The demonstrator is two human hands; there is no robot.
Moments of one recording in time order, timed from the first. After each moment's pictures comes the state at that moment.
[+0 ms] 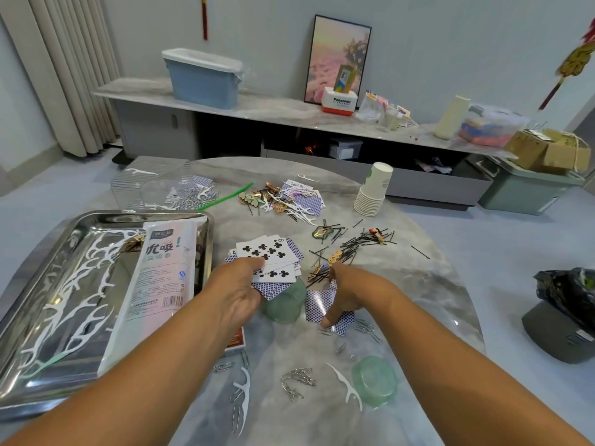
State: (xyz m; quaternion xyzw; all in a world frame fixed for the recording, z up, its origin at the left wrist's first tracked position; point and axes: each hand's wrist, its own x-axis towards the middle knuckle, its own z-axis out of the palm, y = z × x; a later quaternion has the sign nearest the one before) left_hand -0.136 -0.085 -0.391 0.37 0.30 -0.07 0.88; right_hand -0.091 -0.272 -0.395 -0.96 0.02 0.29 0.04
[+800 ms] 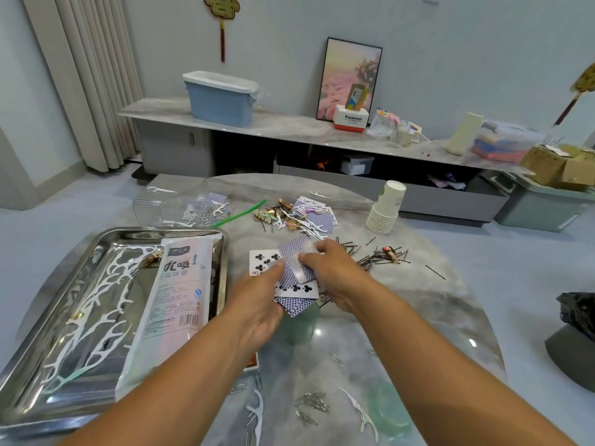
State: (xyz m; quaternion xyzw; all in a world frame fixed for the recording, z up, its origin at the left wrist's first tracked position) left_hand -0.137 -0.090 -0.382 0.38 0.26 -0.07 0.89; right_hand -0.082 -0.208 -0.371 -0.79 0.09 0.16 0.59
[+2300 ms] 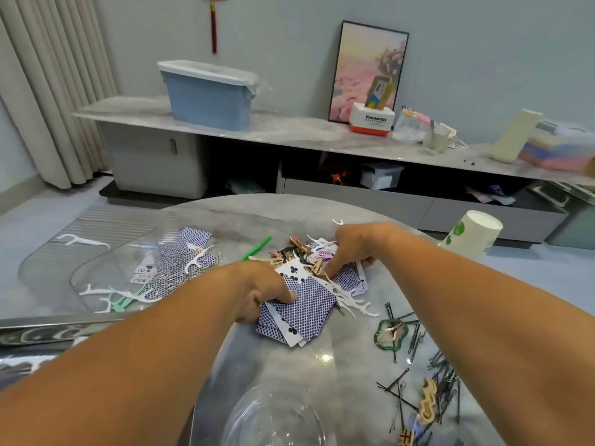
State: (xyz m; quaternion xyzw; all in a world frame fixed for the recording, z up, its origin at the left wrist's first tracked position) left_hand 0.141 -0.025 -0.445 0.69 0.21 -0.27 0.64; right_hand 0.255 -0.210 -0.423 -0.96 -0.04 0.27 0.07
